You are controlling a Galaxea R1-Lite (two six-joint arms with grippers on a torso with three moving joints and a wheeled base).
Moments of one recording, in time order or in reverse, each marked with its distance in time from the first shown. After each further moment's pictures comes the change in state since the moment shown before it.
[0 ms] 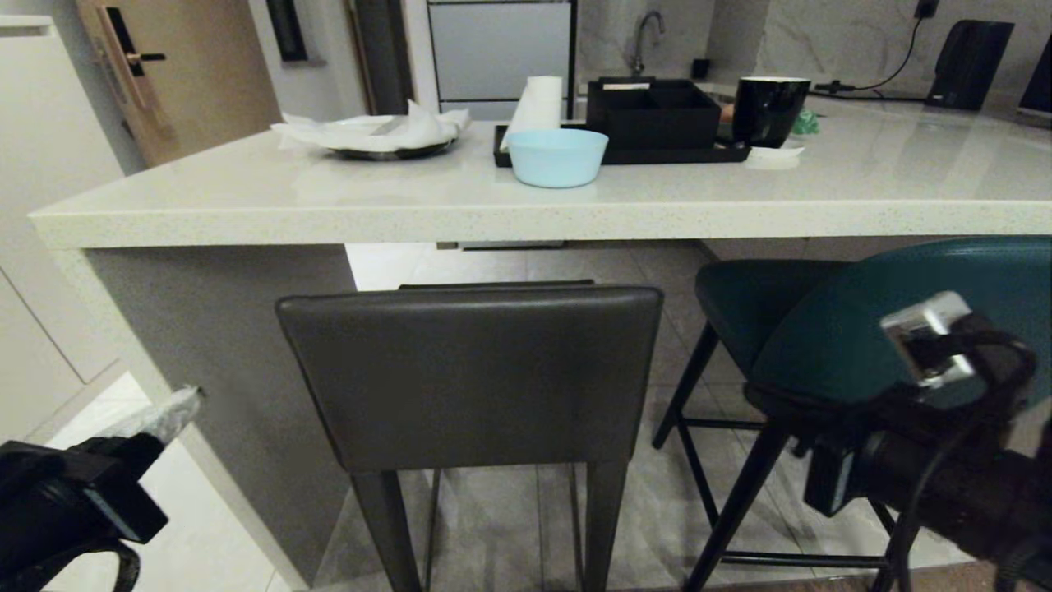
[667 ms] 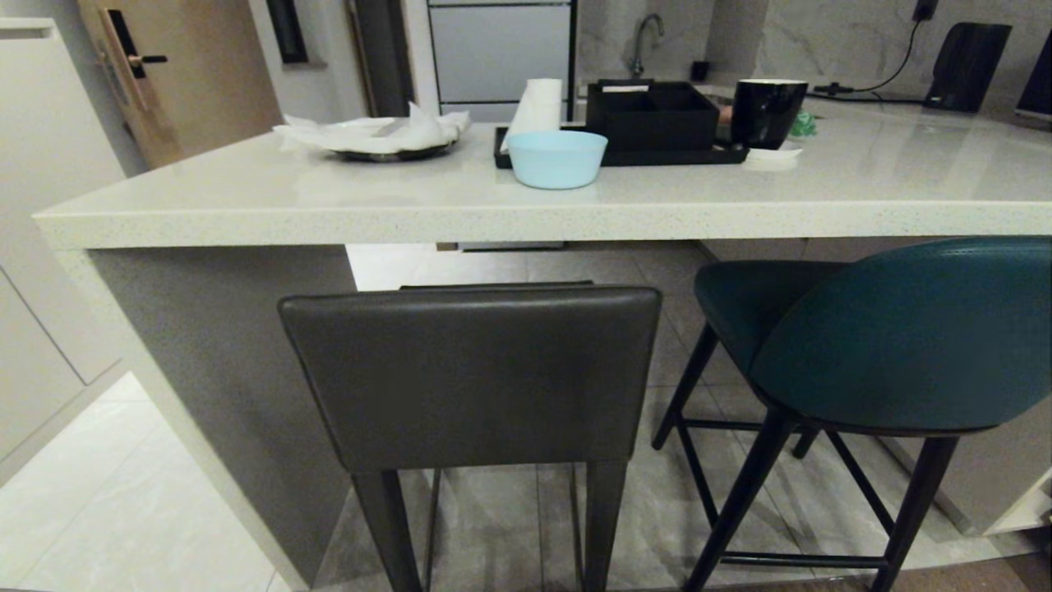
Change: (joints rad) left arm 0.296 -0.497 -0.126 0.489 0.085 0.092; right arm -0.559 -0.676 0.005 0.410 -0.054 -0.079
